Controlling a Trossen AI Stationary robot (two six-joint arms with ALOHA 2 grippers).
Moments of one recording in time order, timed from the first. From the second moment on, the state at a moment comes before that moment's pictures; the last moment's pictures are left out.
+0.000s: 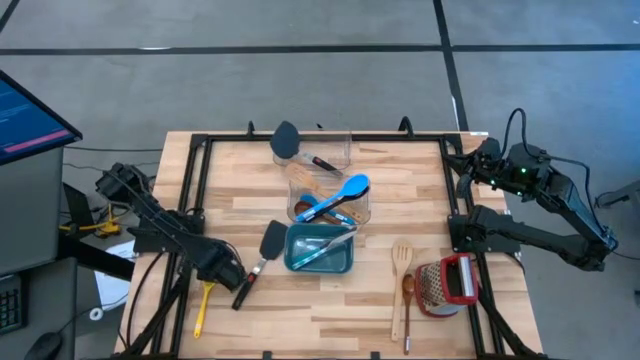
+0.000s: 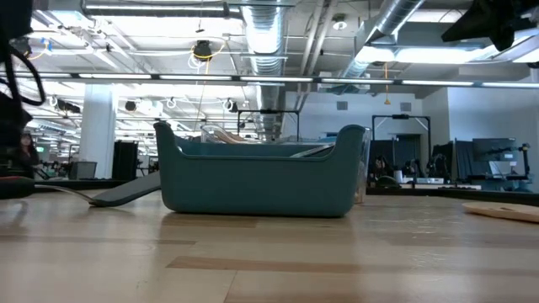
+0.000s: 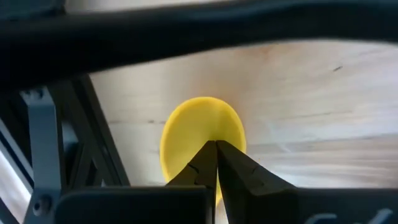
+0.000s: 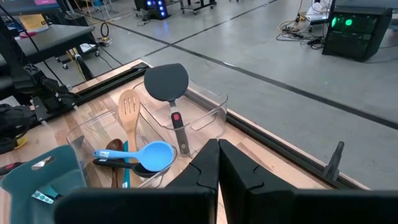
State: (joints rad) left arm -0.63 1.48 0.62 -0.84 0.14 -2.06; right arm -0.51 0.35 0.83 -0.81 0.13 0.19
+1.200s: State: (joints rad) left arm -0.49 1.14 0.66 -0.81 -0.07 -1.99; right arm -0.51 0.35 0.83 -0.81 0.13 0.19
